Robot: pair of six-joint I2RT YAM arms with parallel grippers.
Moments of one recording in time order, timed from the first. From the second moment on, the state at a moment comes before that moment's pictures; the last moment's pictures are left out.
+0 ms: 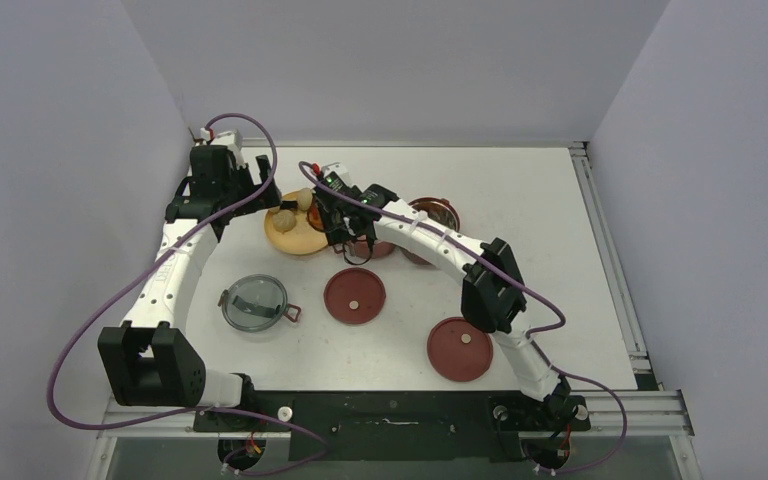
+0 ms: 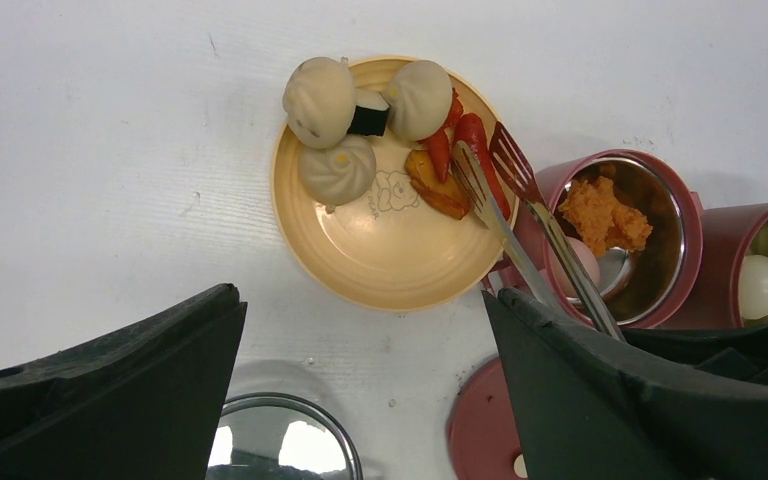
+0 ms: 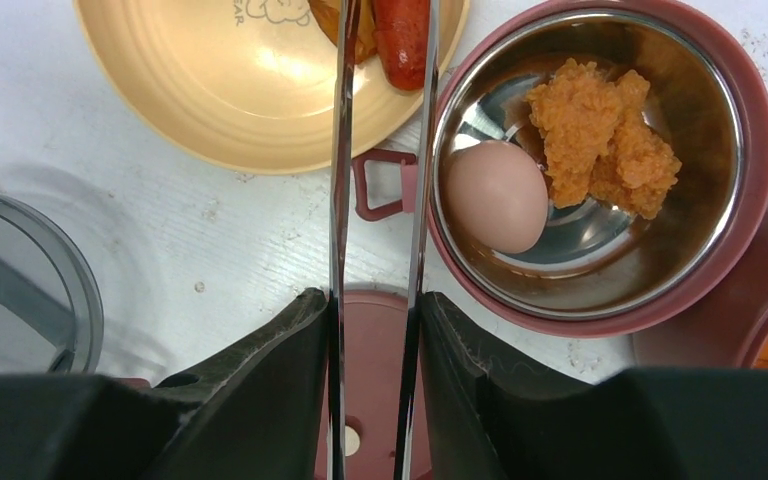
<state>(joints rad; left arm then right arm) -0.04 1.39 1.27 -0.53 0.03 -0.28 0.91 2.23 2.11 -0.82 0.23 0.40</state>
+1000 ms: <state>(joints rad) -0.04 1.39 1.27 -0.53 0.04 -0.28 0.90 2.27 2.17 -0.85 0.16 0.41</state>
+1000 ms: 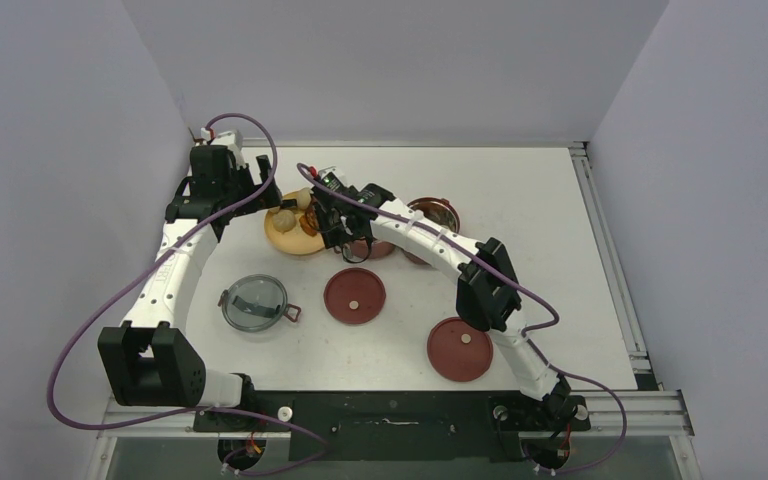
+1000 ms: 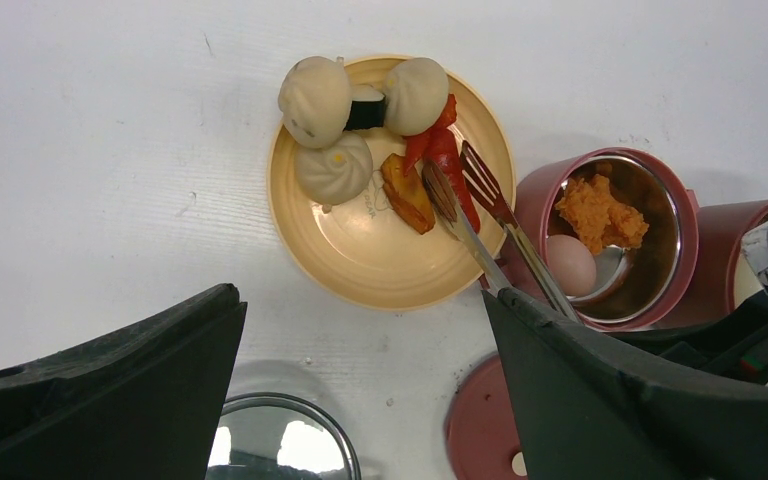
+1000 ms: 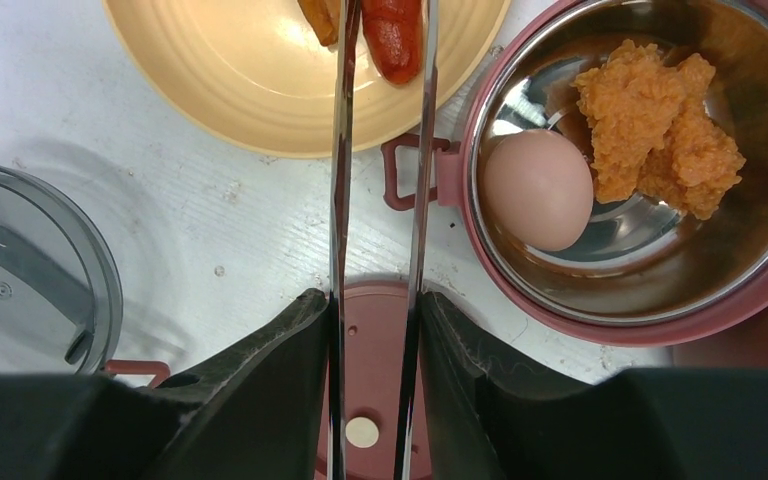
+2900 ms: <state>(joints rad) -0.09 1.27 1.18 -0.46 0.05 -0.29 0.61 1.49 1.55 -0.82 0.19 0.32</state>
